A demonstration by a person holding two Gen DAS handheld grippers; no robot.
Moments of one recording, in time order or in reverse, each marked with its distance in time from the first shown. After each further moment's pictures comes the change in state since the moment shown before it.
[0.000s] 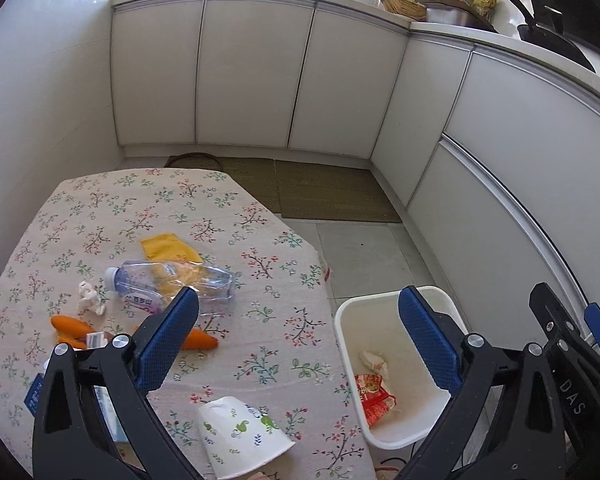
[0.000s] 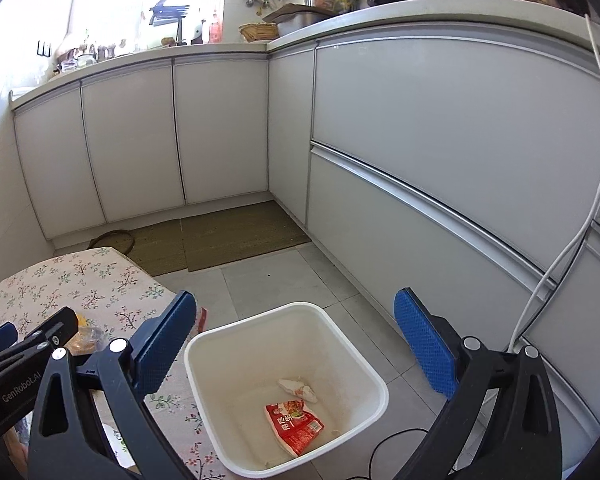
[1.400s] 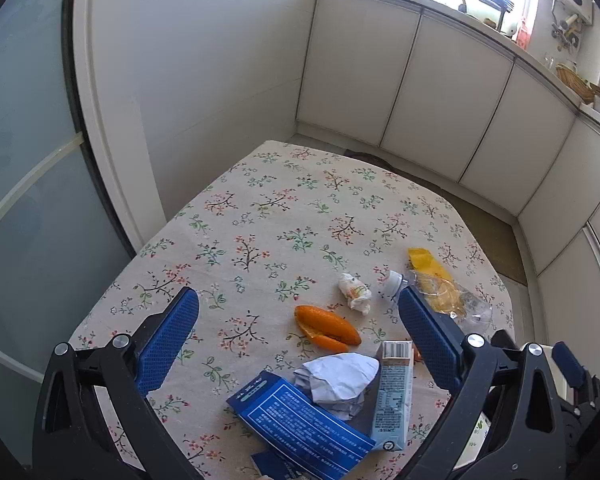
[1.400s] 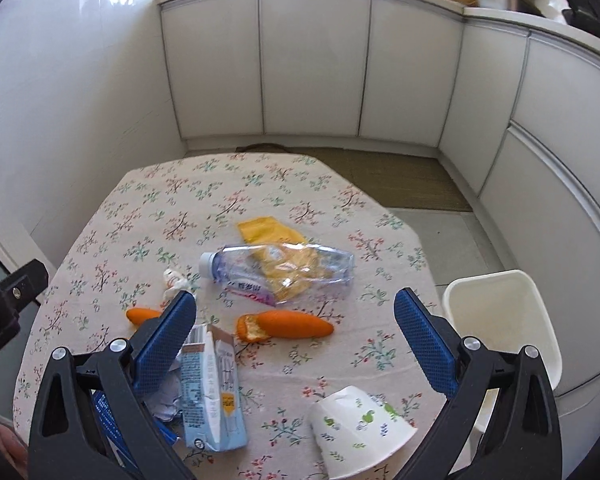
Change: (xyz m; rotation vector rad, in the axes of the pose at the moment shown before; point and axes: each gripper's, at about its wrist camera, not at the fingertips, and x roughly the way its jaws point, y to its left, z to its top) left arm -0.080 0.246 -0.021 -0.350 0.003 0.389; right arm -0.019 0.258 -0.064 -0.295 0.258 0.418
